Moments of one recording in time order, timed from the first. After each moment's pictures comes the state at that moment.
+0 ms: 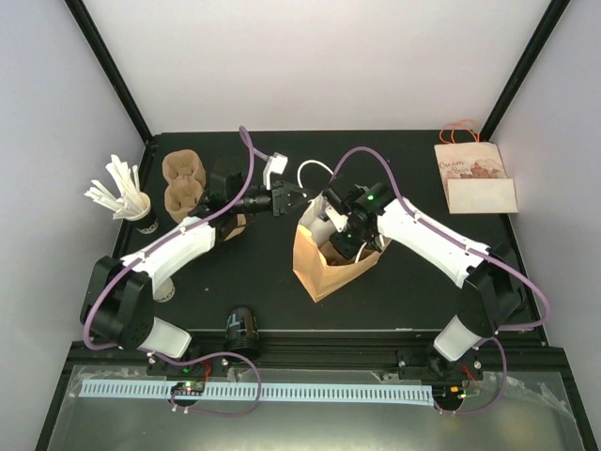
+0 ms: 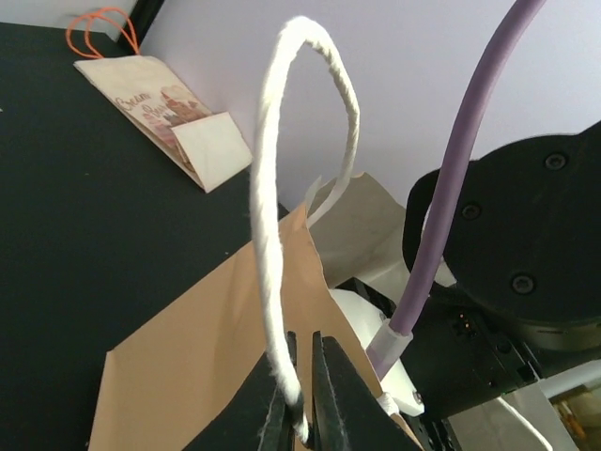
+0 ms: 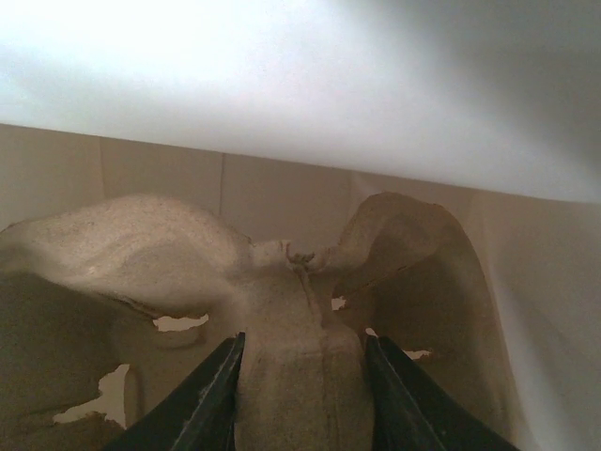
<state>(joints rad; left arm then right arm) -0.43 1.46 0.97 0.29 0.91 -0.55 0.74 1.61 1.40 -1.13 0.02 0.03</state>
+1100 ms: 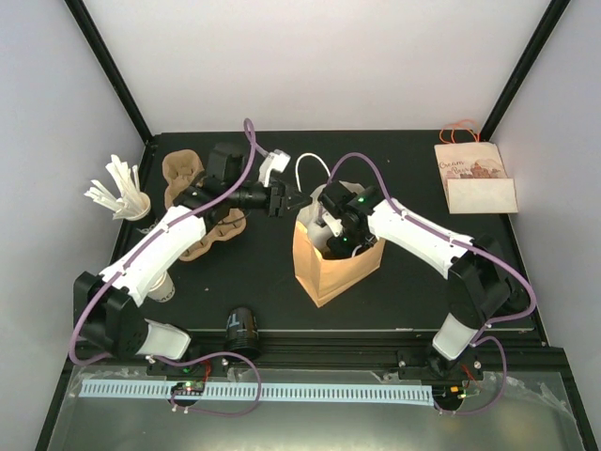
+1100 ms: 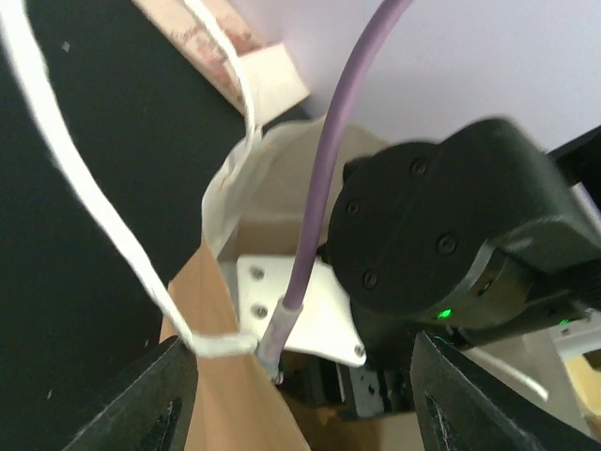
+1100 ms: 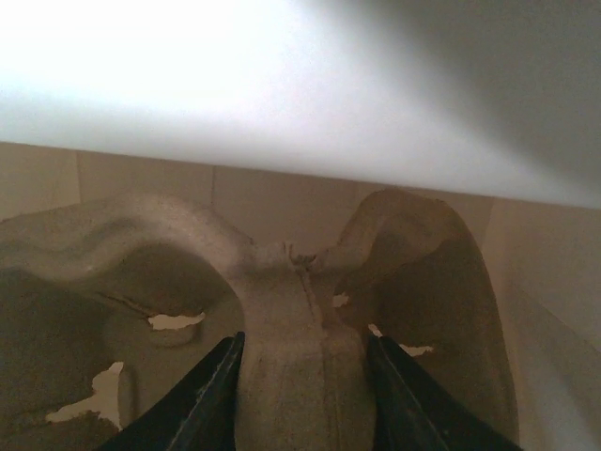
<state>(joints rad) -0.43 1.39 1.18 -0.29 0.81 -0.30 0.74 1.69 1.37 -1.10 0.01 0.02</state>
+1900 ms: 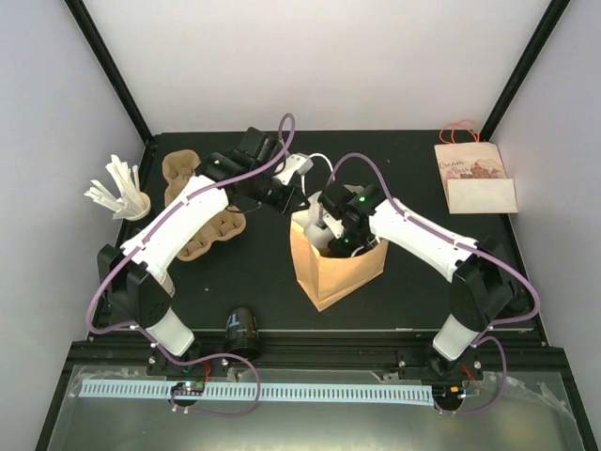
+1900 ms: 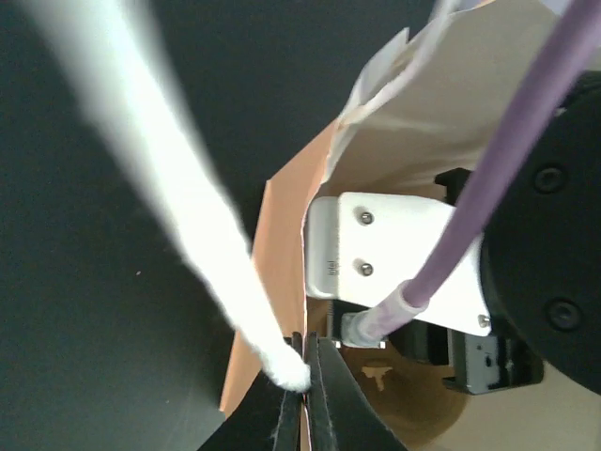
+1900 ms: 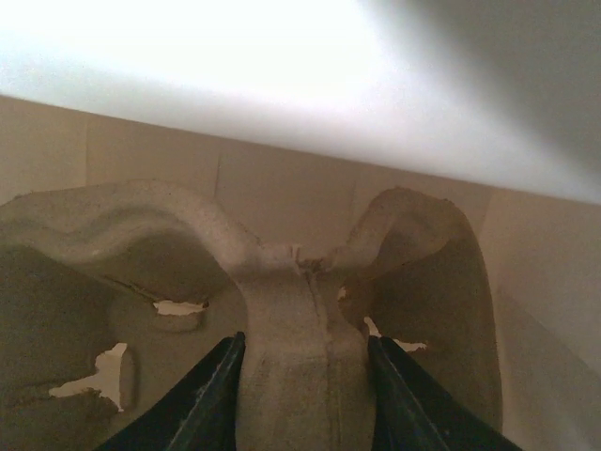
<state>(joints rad) -0.55 1.62 1.61 -0.93 0.54 -0.09 0.75 1.67 1.39 -1.17 0.00 0.02</state>
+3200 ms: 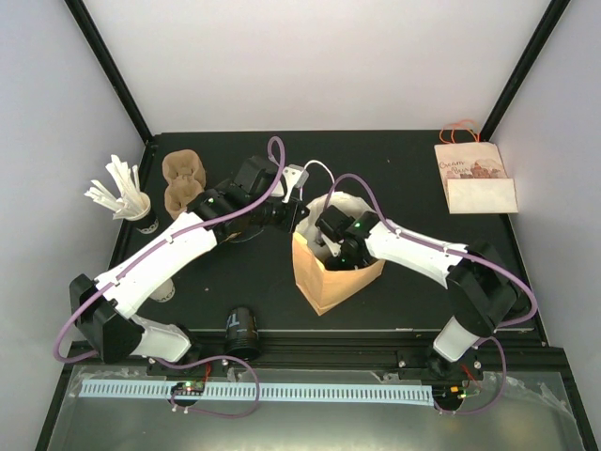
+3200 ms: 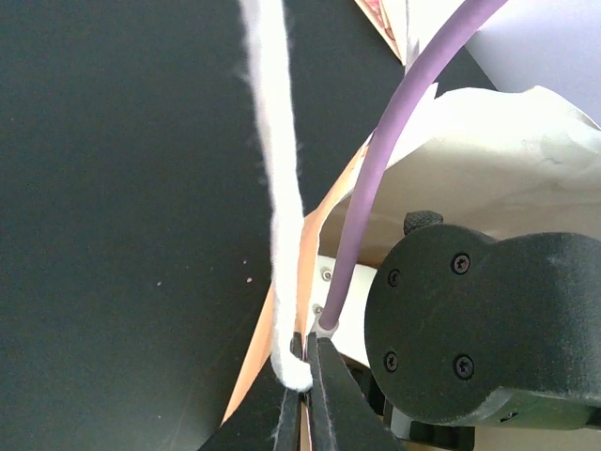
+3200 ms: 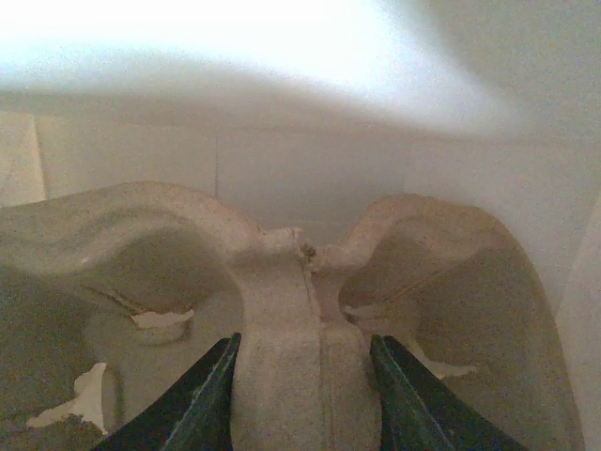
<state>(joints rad) -0.70 1.38 1.34 -0.67 0.22 -0.34 0.82 1.64 1.14 -0.93 0.01 0.13</state>
